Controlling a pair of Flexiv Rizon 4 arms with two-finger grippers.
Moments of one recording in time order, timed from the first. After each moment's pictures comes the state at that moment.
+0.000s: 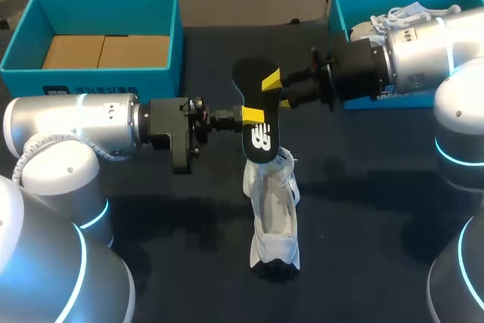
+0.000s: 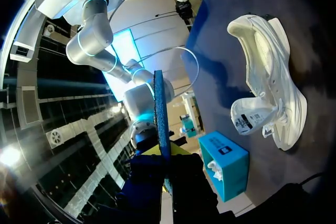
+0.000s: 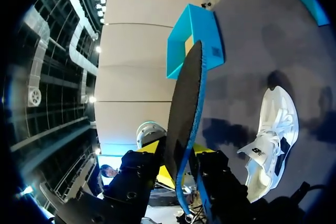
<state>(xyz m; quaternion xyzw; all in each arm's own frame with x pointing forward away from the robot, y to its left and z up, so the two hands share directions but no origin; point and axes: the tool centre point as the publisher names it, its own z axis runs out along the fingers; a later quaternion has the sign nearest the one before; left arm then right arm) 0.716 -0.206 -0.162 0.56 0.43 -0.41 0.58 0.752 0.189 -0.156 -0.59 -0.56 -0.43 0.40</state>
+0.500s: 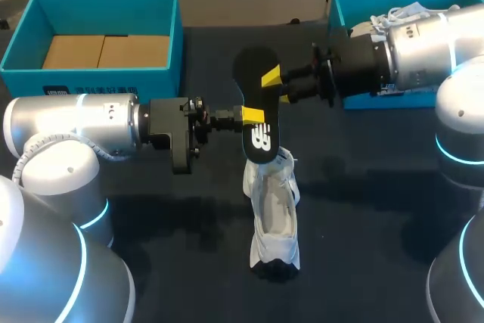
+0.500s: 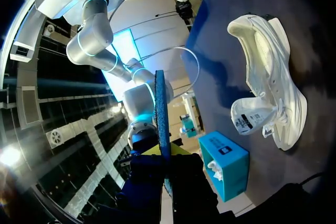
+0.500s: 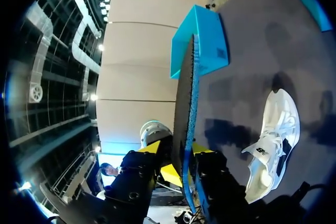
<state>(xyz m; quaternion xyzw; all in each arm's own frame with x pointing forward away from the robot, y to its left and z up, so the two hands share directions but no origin) 0.716 -0.206 -0.162 0.56 0.43 -0.41 0.58 0.750 0.190 -0.145 -0.58 -0.57 -0.43 0.40</state>
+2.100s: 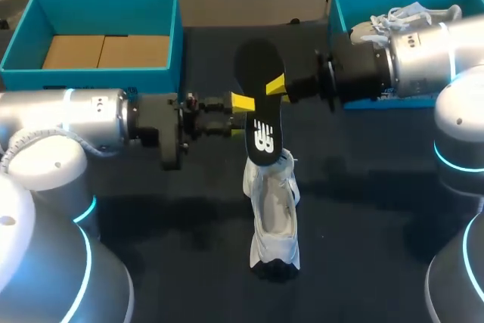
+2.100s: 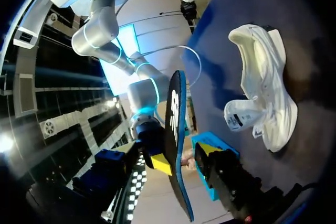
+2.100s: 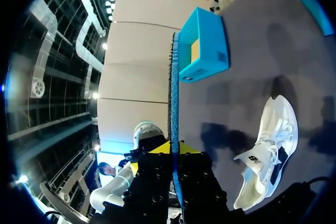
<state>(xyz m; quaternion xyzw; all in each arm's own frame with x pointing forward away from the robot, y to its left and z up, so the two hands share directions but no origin) 0.723 -0.184 -0.160 0.55 0.47 -0.41 0.55 0.755 0.184 -0.161 -0.57 -0.57 -0.45 0.39</state>
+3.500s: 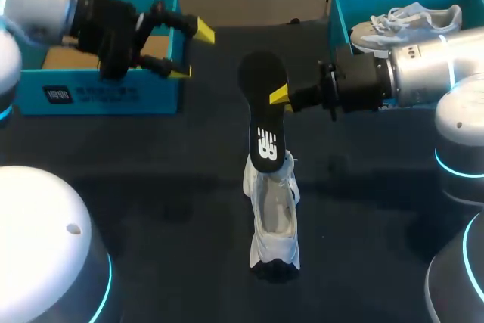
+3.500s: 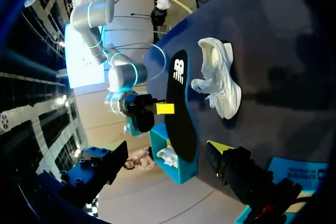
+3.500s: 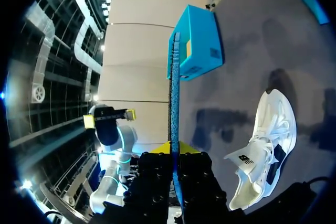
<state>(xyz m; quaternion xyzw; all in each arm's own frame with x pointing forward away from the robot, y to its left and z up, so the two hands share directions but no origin) 0.793 -0.113 -0.091 0.63 0.60 -0.31 0.39 0.754 0.178 -0.180 -0.57 -0.56 -0.44 0.40</state>
